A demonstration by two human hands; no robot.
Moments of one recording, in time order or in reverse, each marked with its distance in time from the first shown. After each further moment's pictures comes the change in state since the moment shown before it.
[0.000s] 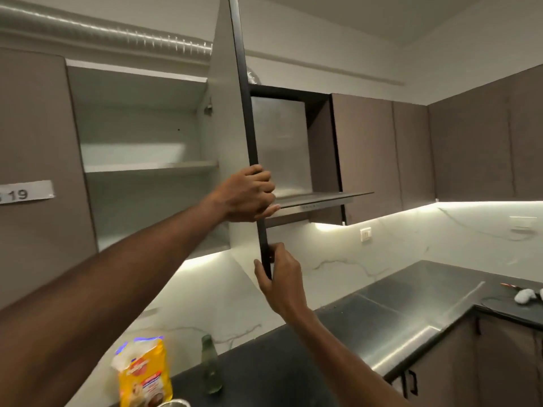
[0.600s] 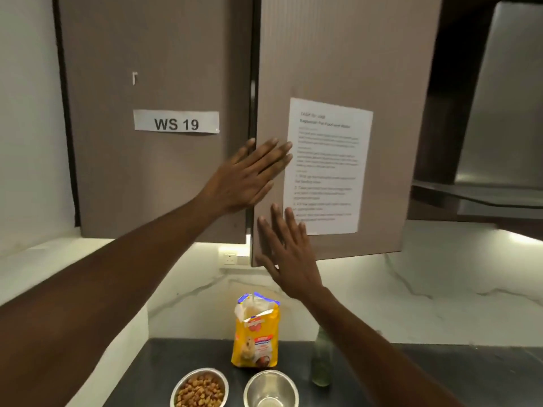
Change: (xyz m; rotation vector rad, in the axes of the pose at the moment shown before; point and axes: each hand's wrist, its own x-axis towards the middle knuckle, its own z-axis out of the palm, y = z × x) left_hand -0.364 -0.097 0.201 0.098 -0.277 -0.538; right_hand 0.037 -0.056 0.378 -0.199 -0.361 -0.691
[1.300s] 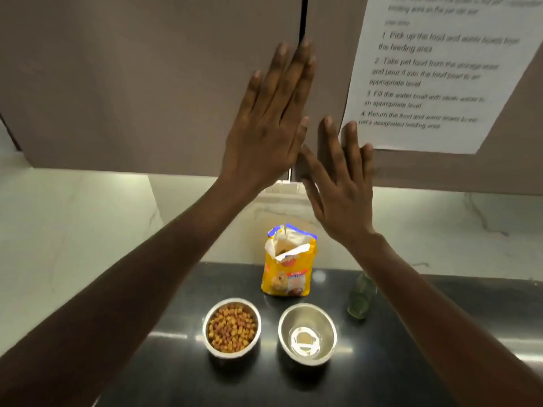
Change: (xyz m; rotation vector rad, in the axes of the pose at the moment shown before) left_hand -0.061 0.051 0.150 -0.248 0.025 -0.462; right_hand 0.032 0.042 0.145 -0.099 0.191 0.001
